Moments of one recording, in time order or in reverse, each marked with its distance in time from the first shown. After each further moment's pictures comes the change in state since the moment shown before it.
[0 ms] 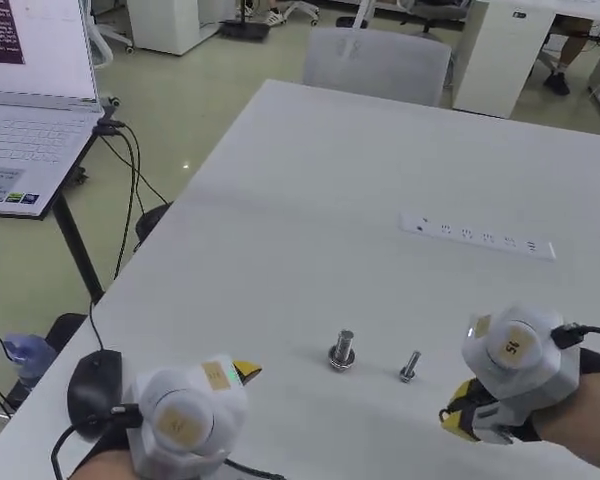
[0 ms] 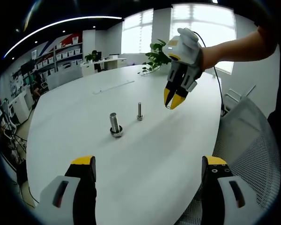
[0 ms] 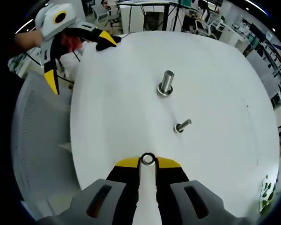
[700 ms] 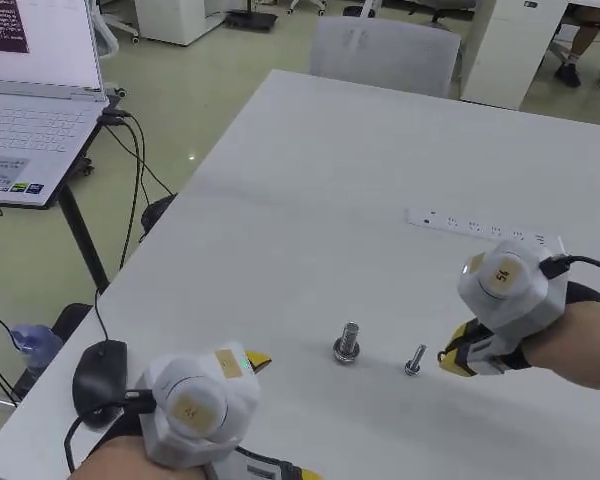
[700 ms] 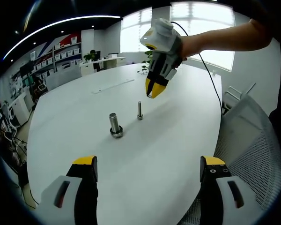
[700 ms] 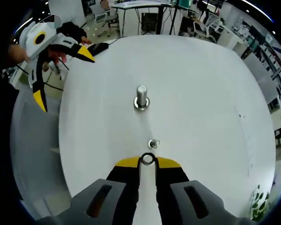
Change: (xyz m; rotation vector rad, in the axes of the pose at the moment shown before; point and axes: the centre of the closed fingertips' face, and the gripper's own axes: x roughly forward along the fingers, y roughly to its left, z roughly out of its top) left arm 0.006 0.002 -0.001 0.021 0.019 0.000; right arm 0.002 -0.053 0.033 -0.009 -0.004 -0.021
